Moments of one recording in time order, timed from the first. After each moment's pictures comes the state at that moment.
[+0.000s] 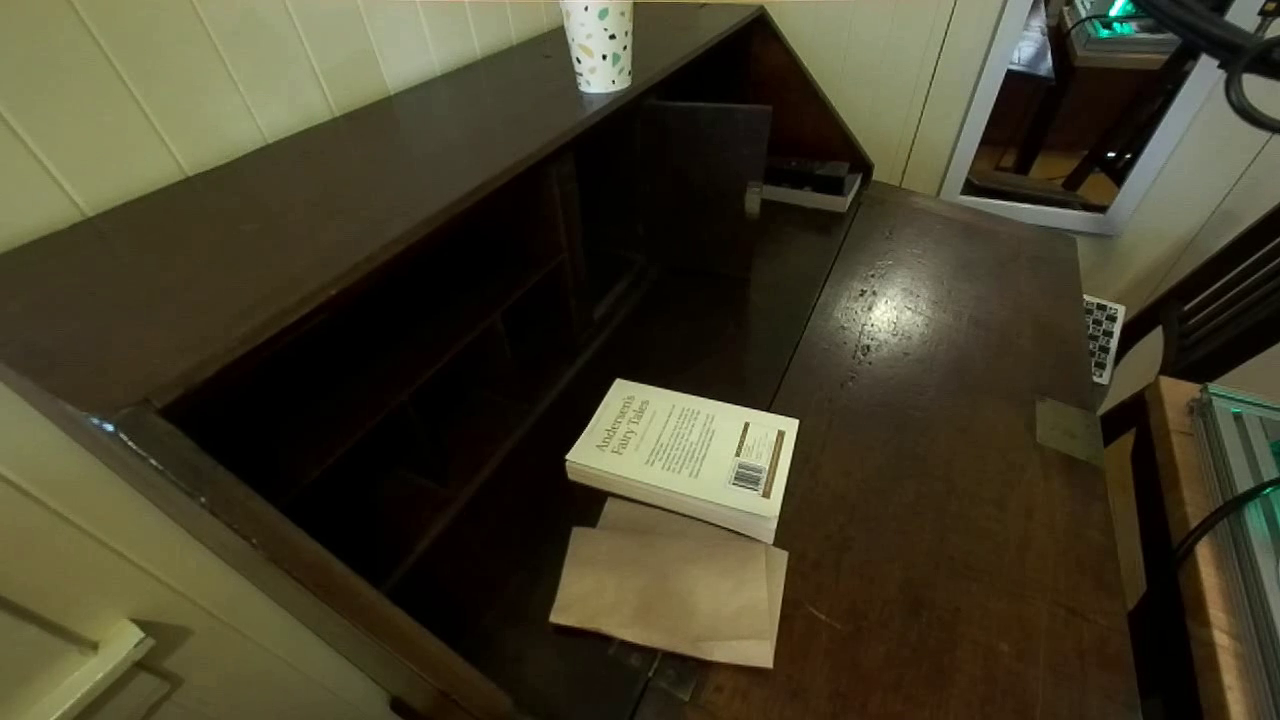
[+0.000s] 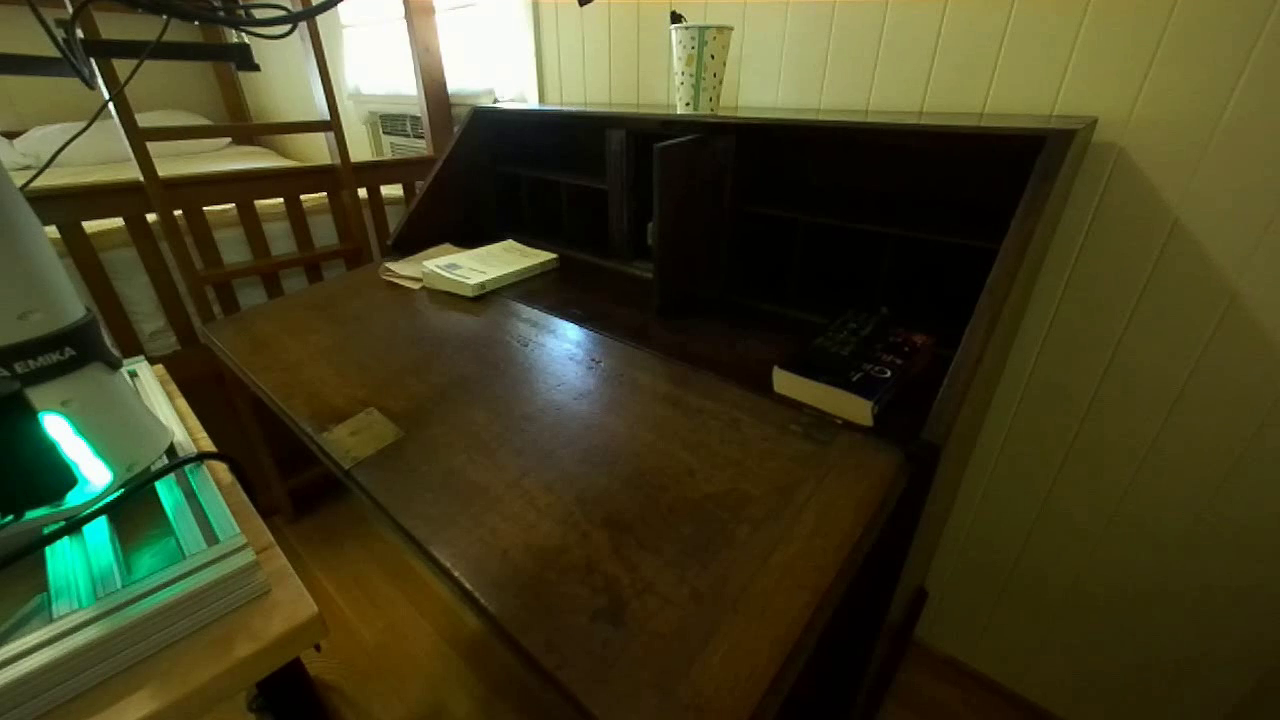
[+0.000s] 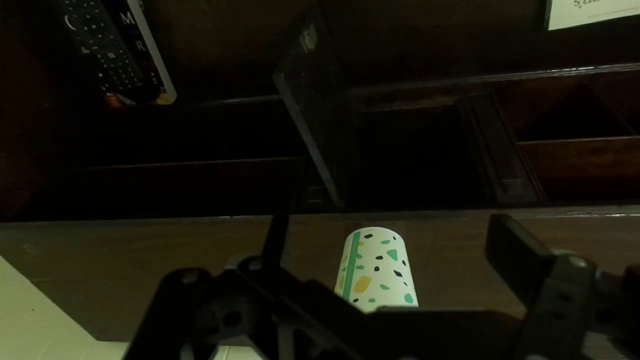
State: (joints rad) arm -0.08 -0.14 -0.09 -1.98 -0.16 2.24 0.02
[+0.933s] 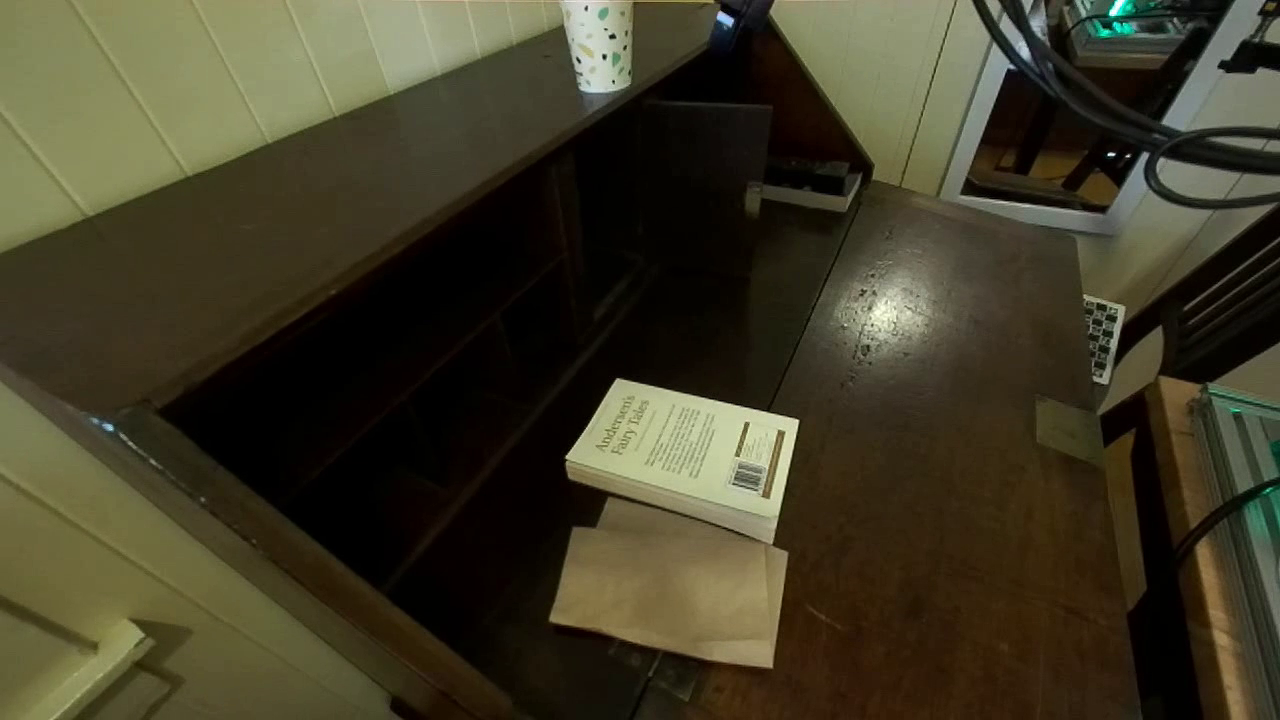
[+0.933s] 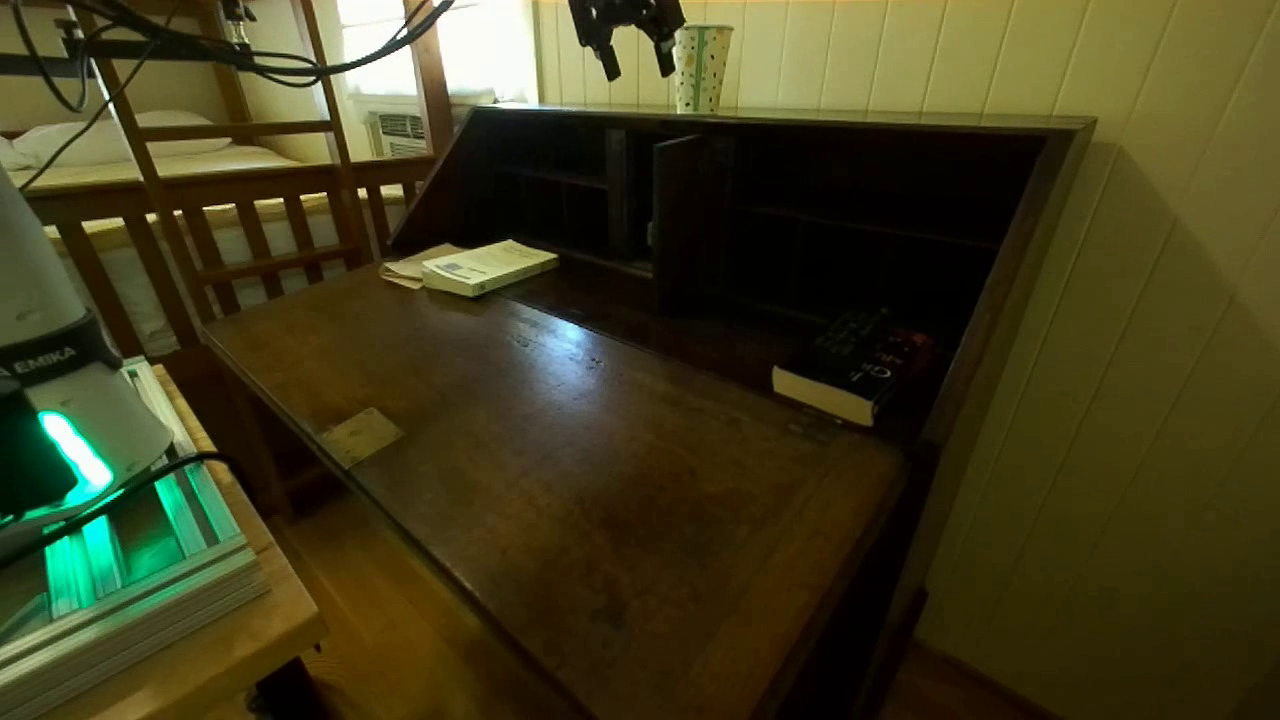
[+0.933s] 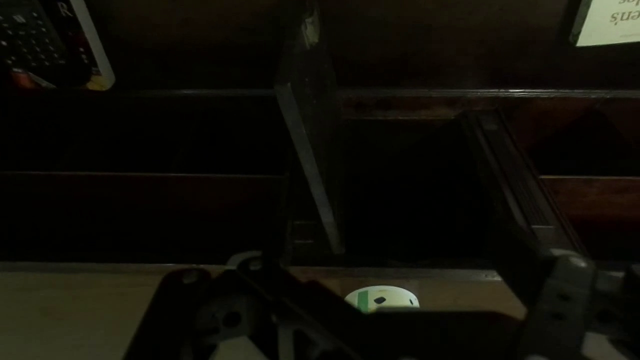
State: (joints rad) arm -0.10 -0.01 -0.16 -2.07 0.09 2.48 -0.33
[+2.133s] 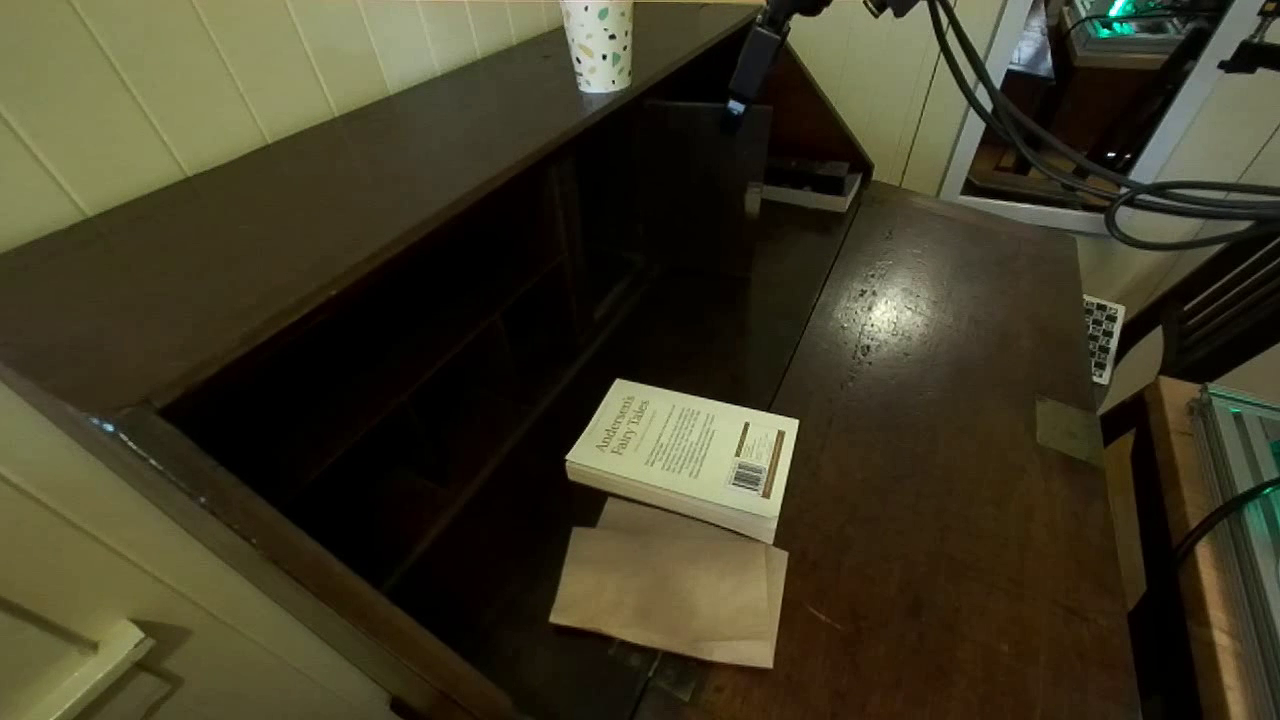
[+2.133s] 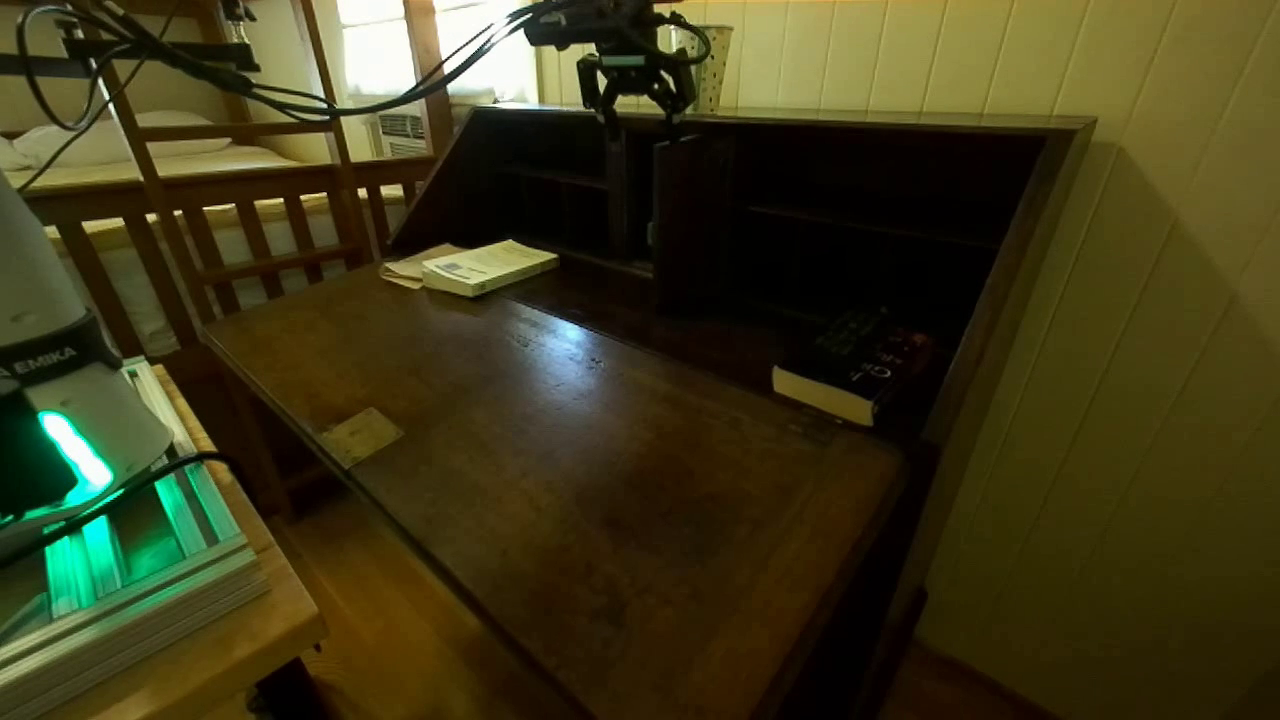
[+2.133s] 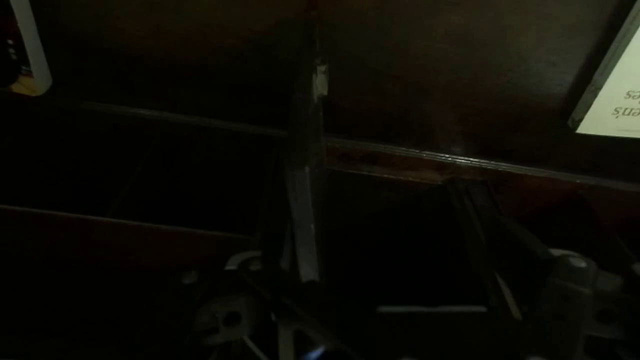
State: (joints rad) arm -0.15 0.11 -0.15 -2.07 0.26 2.50 -0.67
